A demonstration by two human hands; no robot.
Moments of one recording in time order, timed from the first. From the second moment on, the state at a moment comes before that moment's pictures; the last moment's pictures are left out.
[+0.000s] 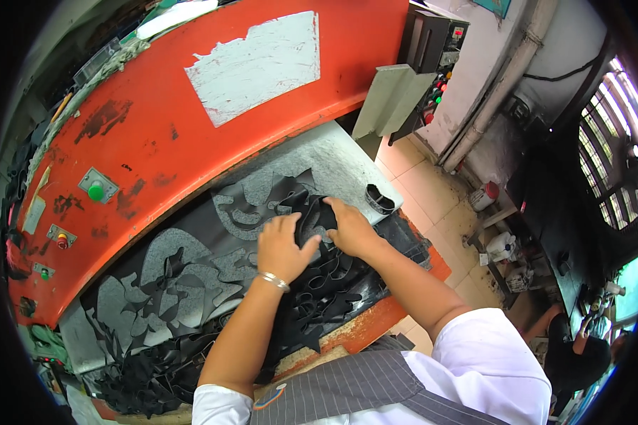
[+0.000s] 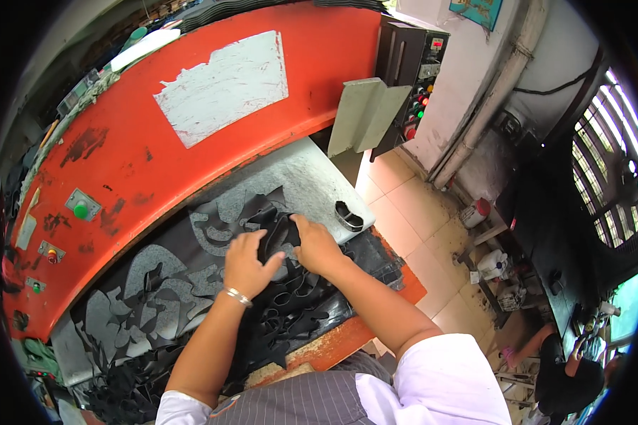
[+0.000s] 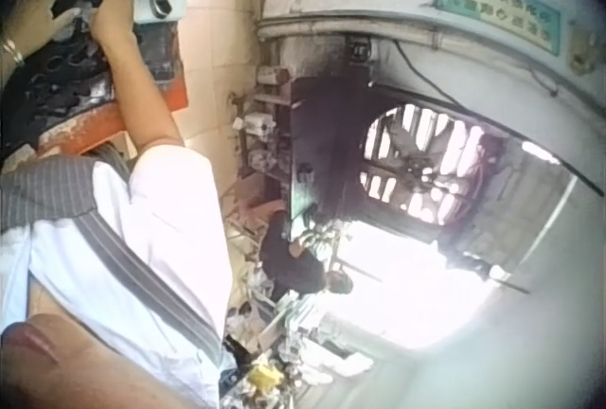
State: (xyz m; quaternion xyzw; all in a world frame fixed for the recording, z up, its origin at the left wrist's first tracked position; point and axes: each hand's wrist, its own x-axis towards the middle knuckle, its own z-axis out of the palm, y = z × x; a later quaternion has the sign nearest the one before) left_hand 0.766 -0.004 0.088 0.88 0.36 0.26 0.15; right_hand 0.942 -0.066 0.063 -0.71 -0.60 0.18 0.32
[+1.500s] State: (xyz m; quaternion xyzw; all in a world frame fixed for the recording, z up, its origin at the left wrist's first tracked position) left_hand 0.767 0.044 0.068 0.90 0.30 0.31 0.06; right_hand 0.967 -0.148 0.094 -0.77 -0.57 0.23 0.19
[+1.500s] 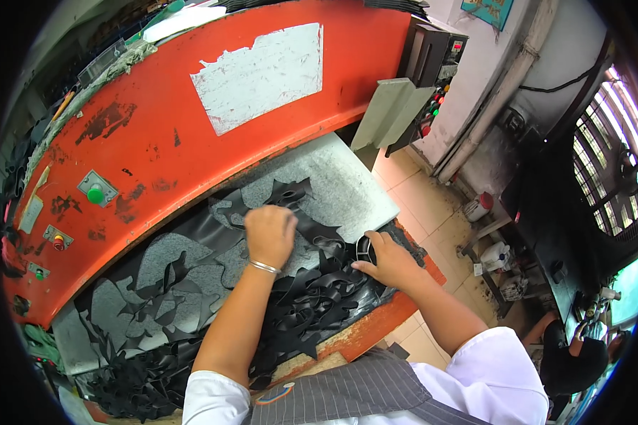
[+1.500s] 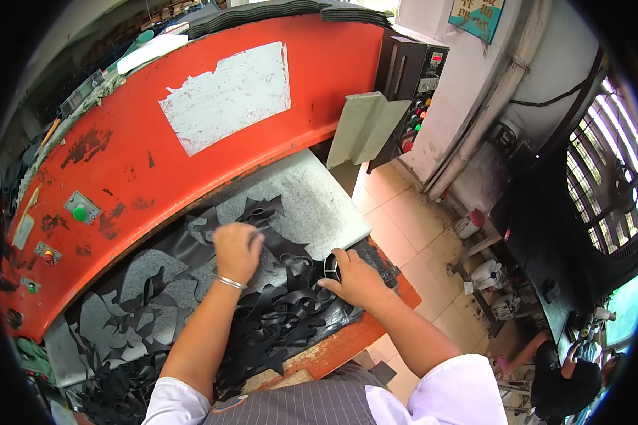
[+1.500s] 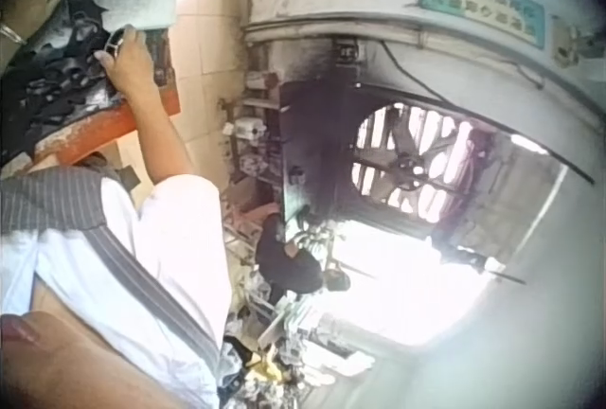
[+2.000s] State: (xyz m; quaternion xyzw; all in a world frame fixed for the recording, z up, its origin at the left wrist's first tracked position) left_hand 0.753 0.000 0.056 0.90 0.29 0.31 0.07; right_hand 0.968 -0.152 0.078 -0.78 -0.53 0.25 0.23
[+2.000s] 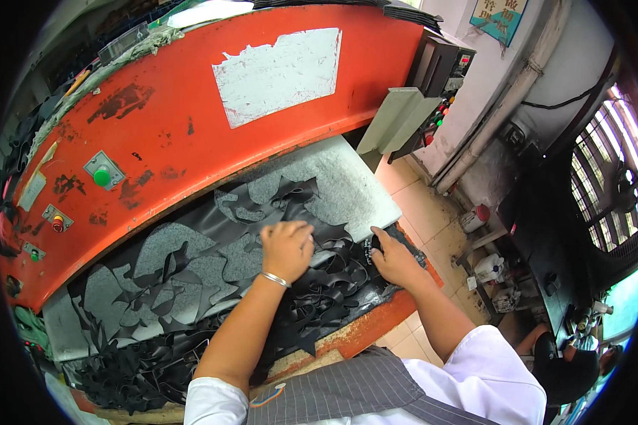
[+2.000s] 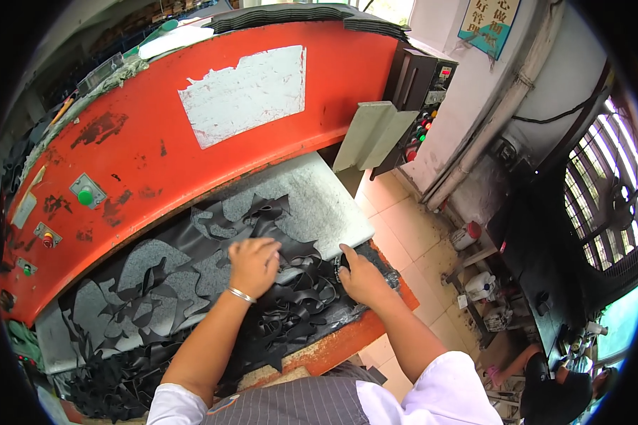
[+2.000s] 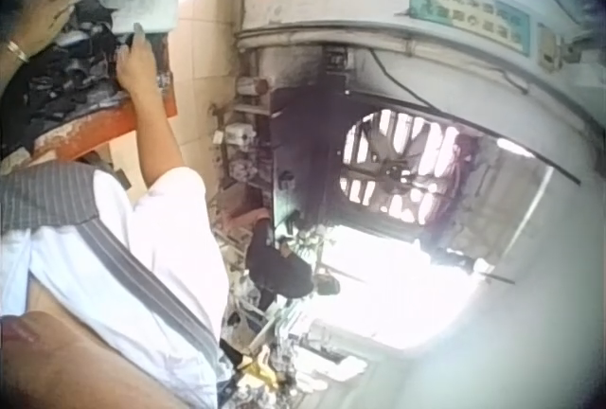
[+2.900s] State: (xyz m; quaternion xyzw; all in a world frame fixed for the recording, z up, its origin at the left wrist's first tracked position) left_hand 0.750 0.072 0.042 0.89 0.38 0.16 0.19; right_hand 0.904 -0.035 0.042 -0.70 -0.62 0.01 0.35
